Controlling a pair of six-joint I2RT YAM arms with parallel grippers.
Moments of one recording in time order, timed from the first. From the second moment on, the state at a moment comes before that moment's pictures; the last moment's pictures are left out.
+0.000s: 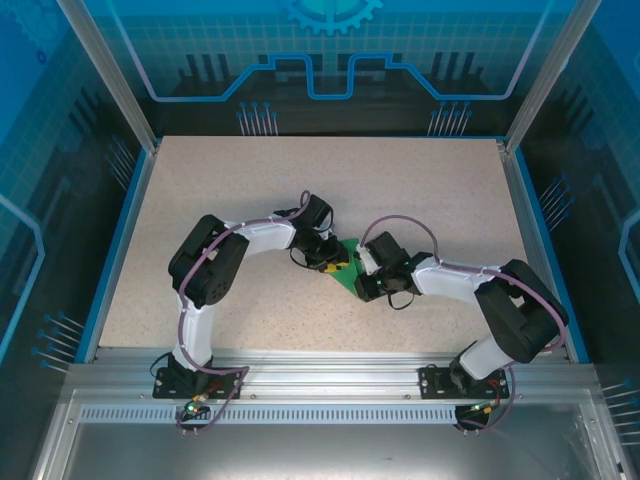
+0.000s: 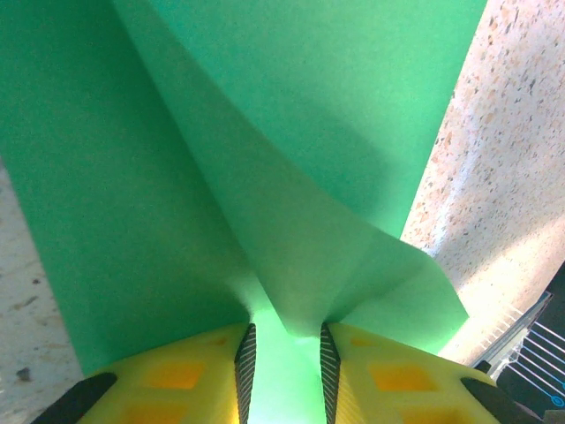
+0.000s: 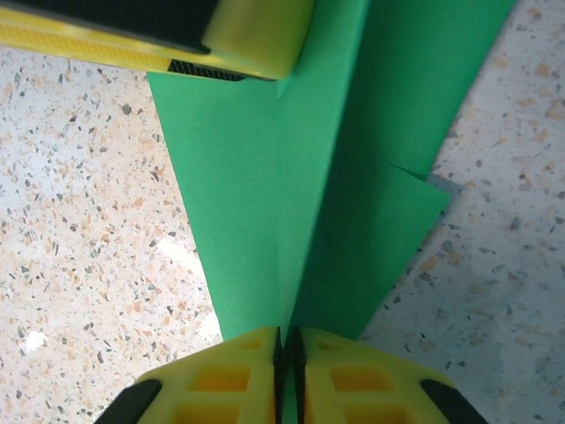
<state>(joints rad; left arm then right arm) -0.57 2.04 1.27 -0.39 0.55 -0.87 0.63 1.53 0.70 -0.28 -0.19 0.27</state>
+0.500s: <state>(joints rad) -0.57 2.04 1.27 -0.39 0.55 -0.87 0.63 1.56 0.74 -0.29 -0.20 0.25</state>
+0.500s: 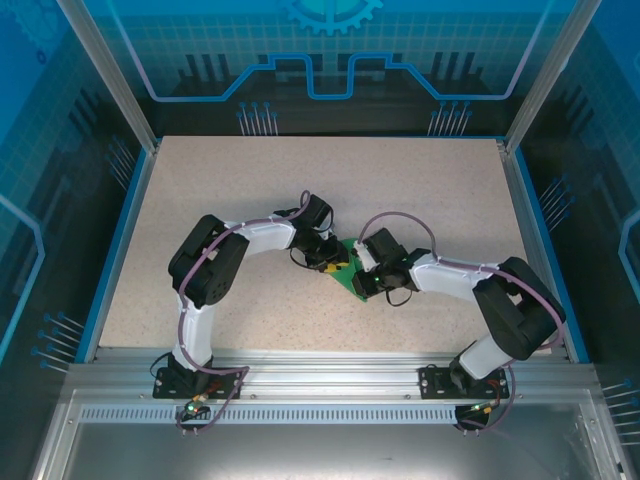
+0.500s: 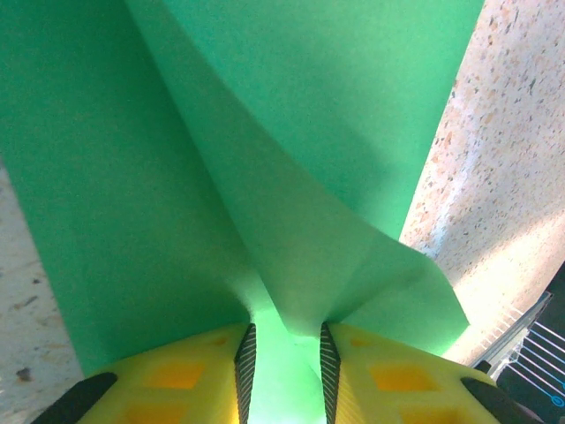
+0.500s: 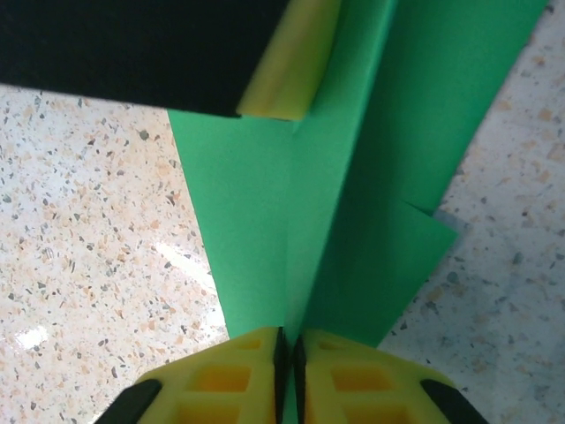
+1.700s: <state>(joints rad) -0.57 2.01 1.24 -0.39 0.53 -0.87 0.57 1.56 0.69 -0.22 -0.32 0.27</state>
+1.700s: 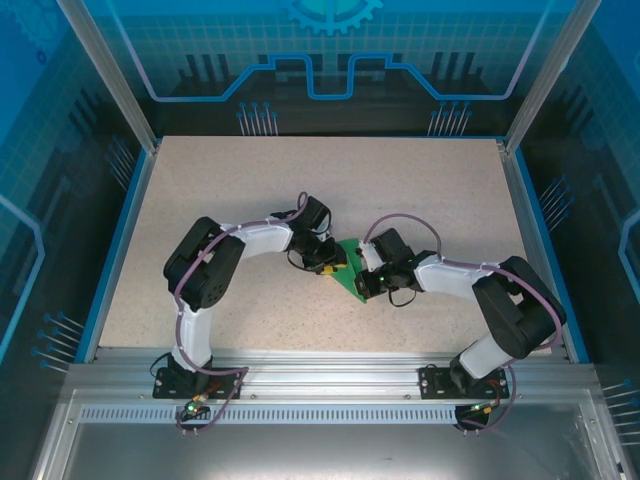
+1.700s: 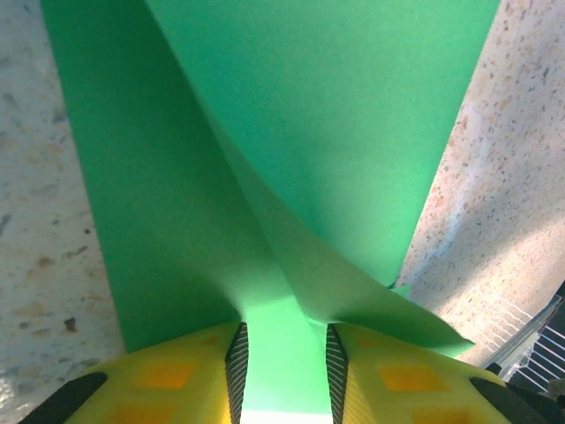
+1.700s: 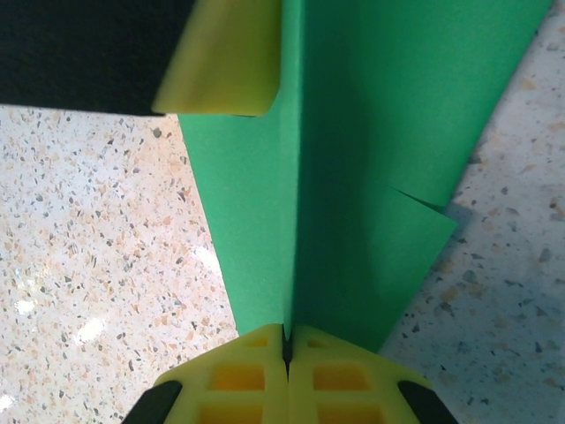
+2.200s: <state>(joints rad) -0.57 2.02 1.25 -0.39 0.53 -0.87 0.53 1.57 0.68 -0.21 -0.38 0.27</state>
